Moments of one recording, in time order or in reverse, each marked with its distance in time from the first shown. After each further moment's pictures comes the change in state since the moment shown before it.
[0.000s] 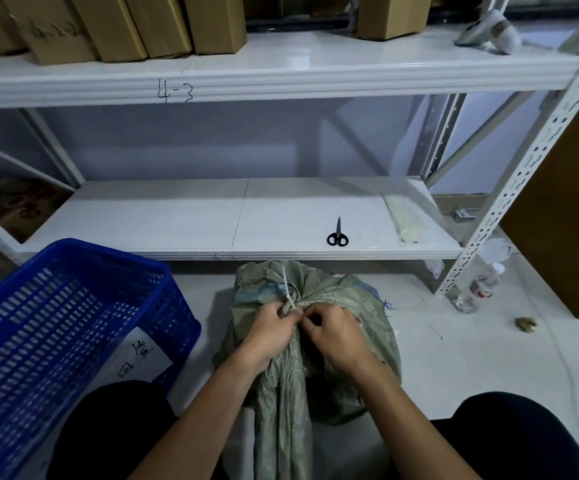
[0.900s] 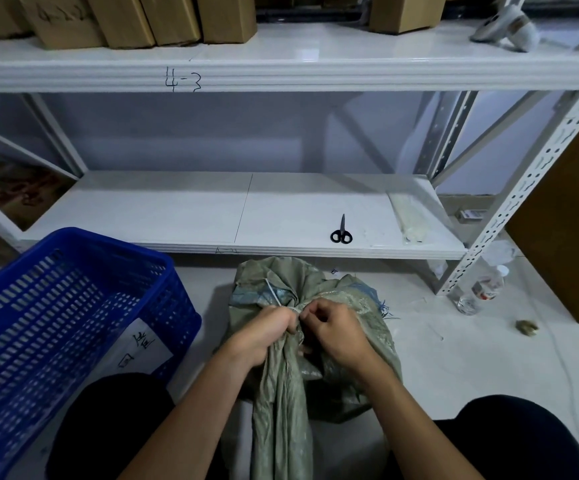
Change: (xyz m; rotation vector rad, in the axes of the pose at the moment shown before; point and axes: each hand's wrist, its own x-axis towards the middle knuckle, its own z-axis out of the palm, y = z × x) left_hand 0.013 -0.009 -0.012 -0.135 -0.168 -0.310; right_hand 0.011 0.018 0.017 0.315 -0.045 0.016
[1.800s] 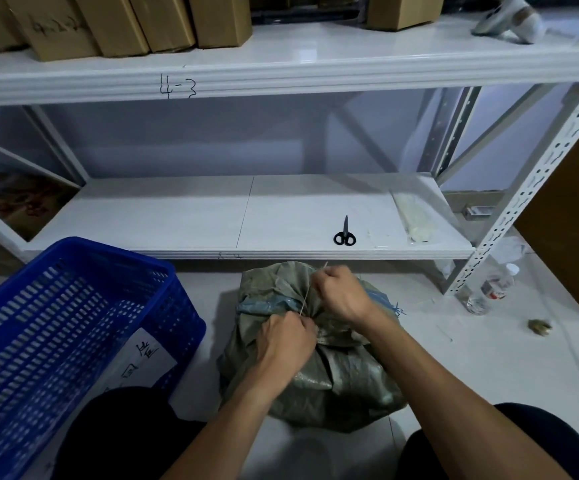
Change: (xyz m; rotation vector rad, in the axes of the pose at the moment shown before) left_hand 0.002 -0.005 0.031 0.874 0.487 0.412; right_hand 0.045 -0.053 -0.036 0.052 -0.015 0.034
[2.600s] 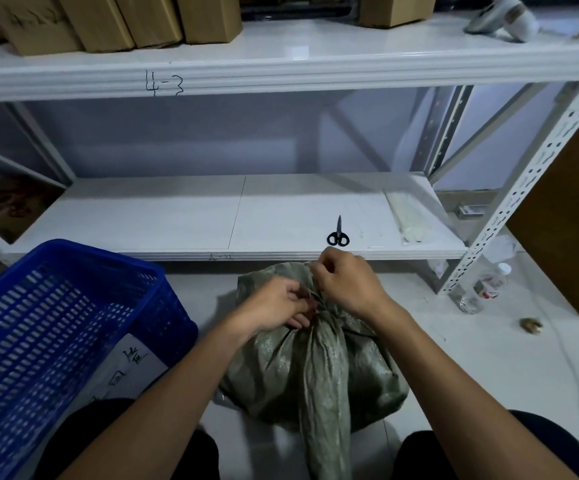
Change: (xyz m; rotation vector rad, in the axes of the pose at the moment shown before) left_hand 0.053 0.009 -0.042 -0.640 -0.511 0.090; right_hand 0.001 -0.013 -0.028 -0.409 0.130 -0.156
